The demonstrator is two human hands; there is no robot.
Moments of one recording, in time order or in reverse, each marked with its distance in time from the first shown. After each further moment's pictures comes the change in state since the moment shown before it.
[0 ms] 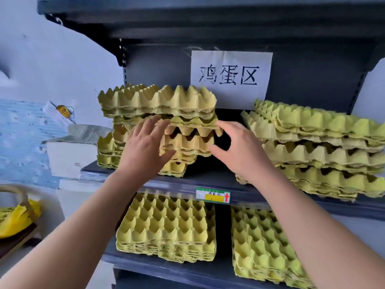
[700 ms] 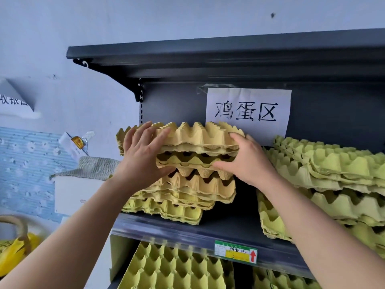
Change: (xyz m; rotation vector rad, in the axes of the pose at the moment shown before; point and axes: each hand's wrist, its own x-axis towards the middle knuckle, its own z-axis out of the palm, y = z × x) left_hand 0.072 -0.077 0.011 0.123 0.136 0.097; right_hand 0.095 0.003 0.021 0.036 -0.019 0.087
